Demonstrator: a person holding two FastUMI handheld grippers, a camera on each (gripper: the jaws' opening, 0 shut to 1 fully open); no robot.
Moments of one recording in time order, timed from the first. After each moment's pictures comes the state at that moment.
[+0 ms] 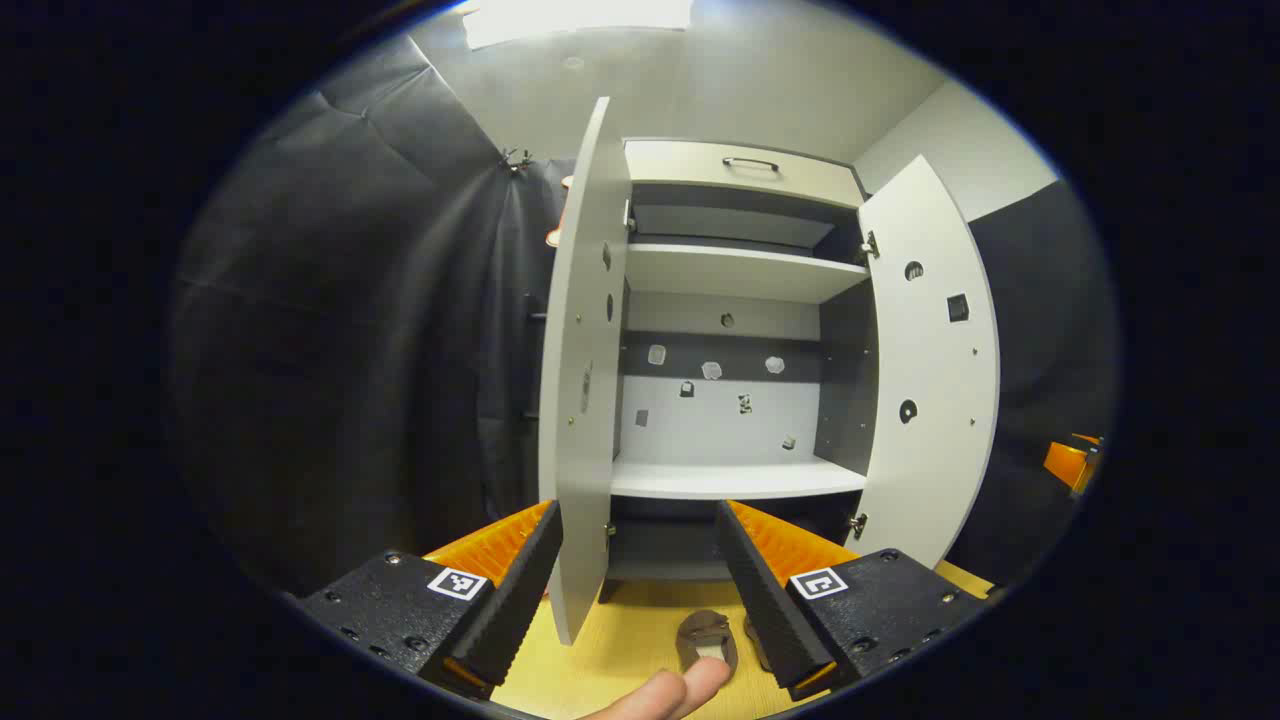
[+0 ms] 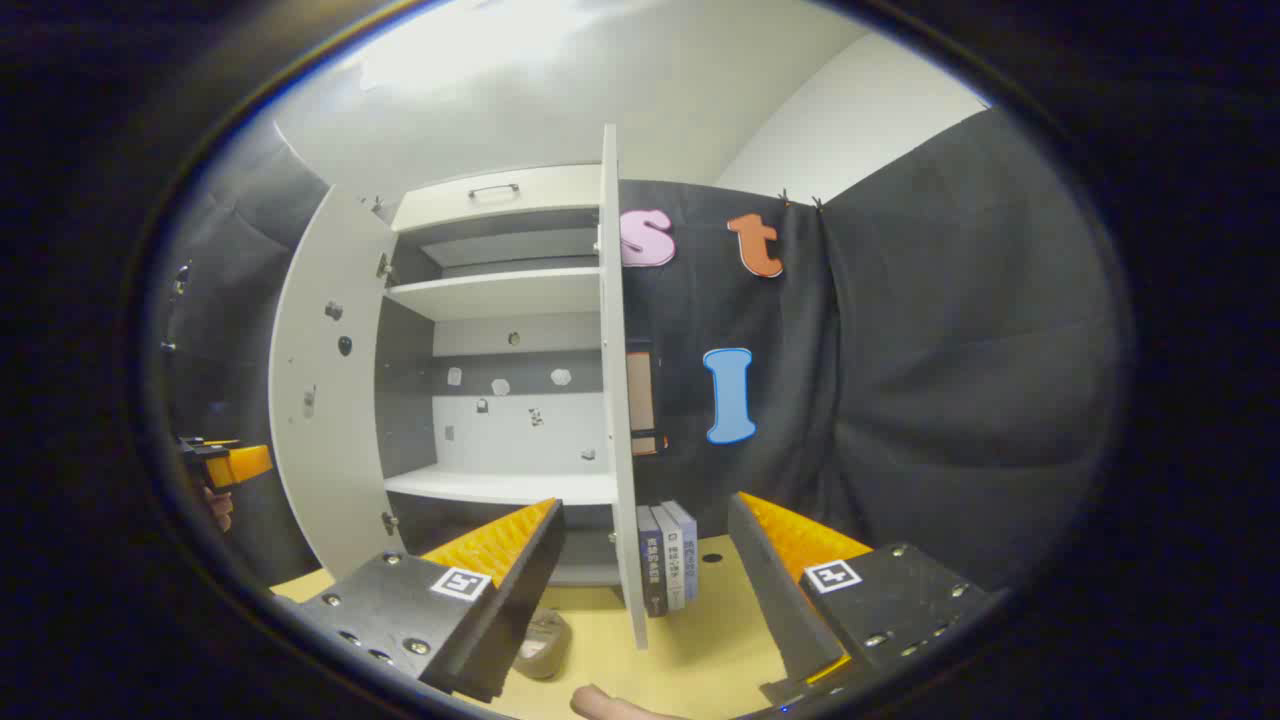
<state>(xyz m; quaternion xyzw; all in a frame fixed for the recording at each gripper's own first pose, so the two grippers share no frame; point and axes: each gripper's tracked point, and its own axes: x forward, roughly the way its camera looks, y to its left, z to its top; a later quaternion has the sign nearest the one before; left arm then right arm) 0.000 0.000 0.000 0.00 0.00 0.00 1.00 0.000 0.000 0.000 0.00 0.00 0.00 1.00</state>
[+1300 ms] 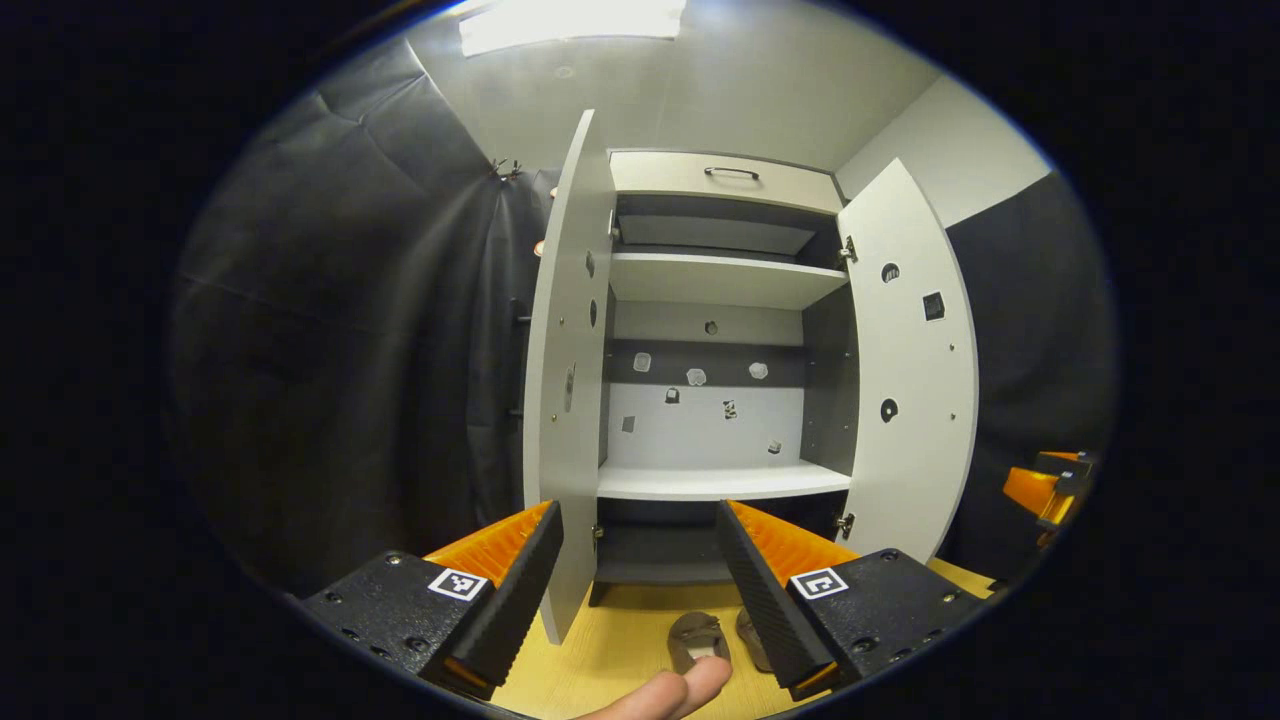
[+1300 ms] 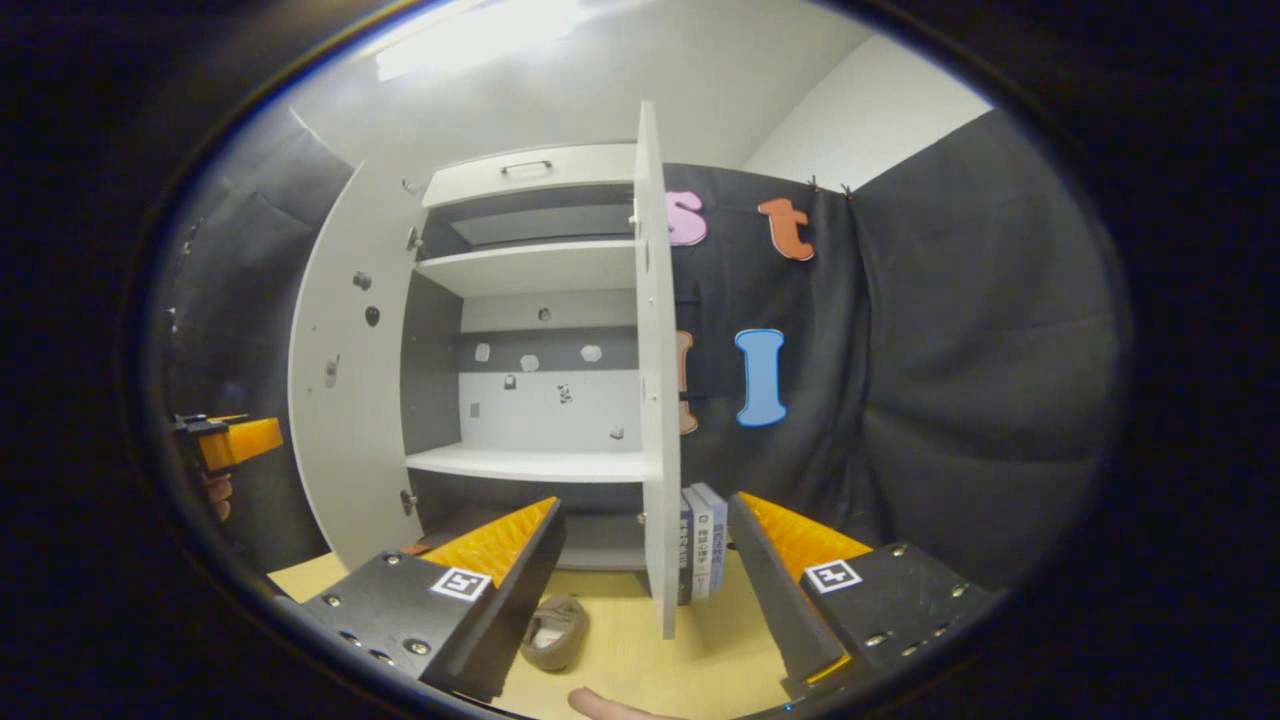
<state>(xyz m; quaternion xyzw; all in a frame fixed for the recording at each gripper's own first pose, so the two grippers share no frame) -0.010 -0.019 -0.013 -0.01 0.00 -0.02 1.00 0.015 0.038 -0.056 -0.02 0.03 0.04 1.00</state>
